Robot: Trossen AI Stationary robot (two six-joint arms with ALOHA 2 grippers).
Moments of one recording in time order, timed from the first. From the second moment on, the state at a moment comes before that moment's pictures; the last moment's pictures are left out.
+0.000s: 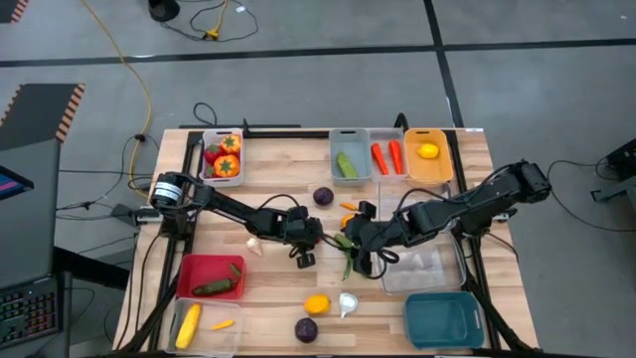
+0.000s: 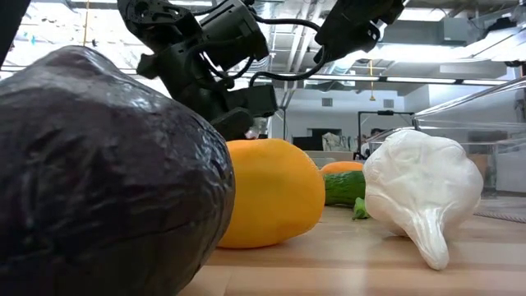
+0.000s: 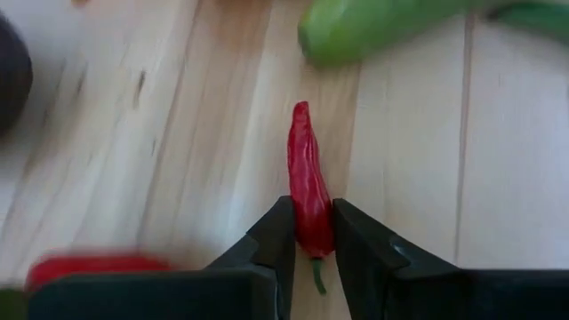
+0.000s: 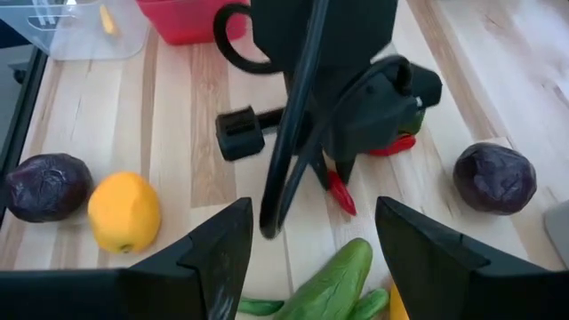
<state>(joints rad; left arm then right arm) -0.11 1.90 1.04 -0.12 -0.16 -0.24 0.32 1.48 1.14 -0.43 0.31 0.34</state>
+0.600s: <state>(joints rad) -0.16 1.54 1.04 -0.60 0.05 -0.33 0.32 1.48 1.14 -0.43 0.31 0.34</state>
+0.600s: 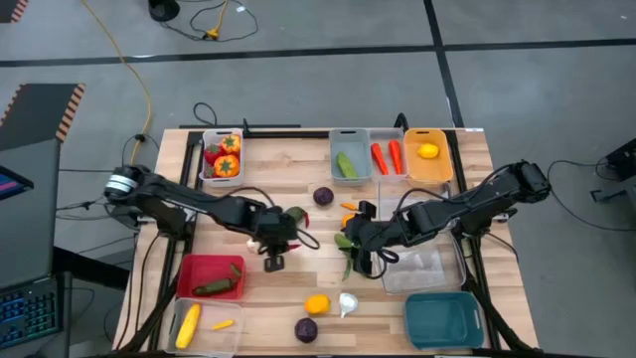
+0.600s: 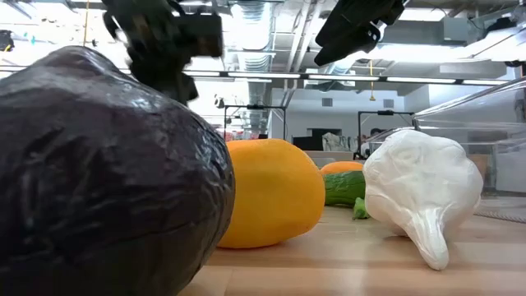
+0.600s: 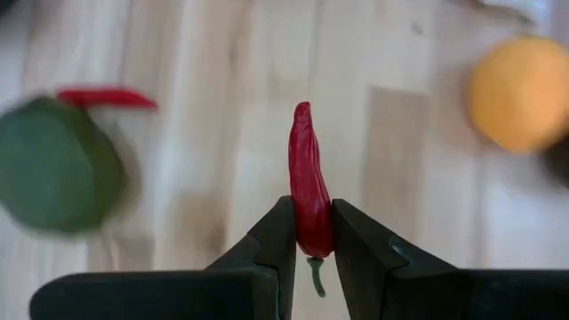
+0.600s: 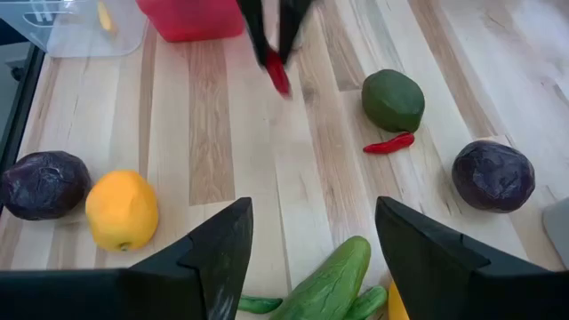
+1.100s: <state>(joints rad) -0.27 1.29 1.04 -1.09 0.36 -0.70 0.32 1.48 1.14 -0.44 0.31 0.34</state>
